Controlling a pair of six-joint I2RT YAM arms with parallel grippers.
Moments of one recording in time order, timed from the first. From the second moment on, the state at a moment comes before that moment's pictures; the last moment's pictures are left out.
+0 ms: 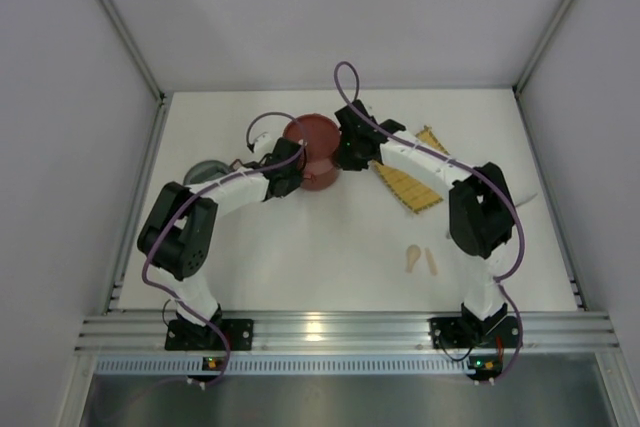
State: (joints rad) left arm -0.50 1.77 1.08 -0.24 -0.36 -0.99; right arm 0.63 1.97 1.64 -0.62 0.13 0.71
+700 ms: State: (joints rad) left arm -0.49 1.55 1.06 -0.36 -0.45 -0.97; right arm 0.66 1.81 1.47 -0.63 0.12 0.67
